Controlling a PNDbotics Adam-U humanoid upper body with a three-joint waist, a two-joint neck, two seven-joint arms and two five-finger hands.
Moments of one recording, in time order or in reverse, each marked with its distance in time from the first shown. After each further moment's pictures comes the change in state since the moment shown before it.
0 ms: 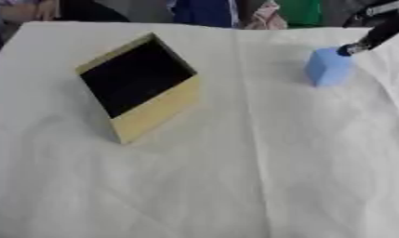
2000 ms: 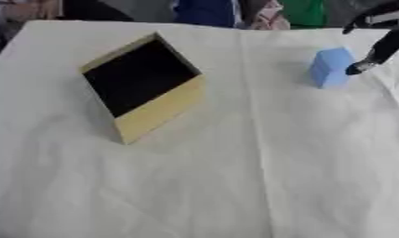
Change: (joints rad) left arm -0.013 0.000 0.001 0.000 -0.014 -0.003 -0.048; right arm 0.034 -0.012 0.113 -0.068 0.021 -0.058 -0.058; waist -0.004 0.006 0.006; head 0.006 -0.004
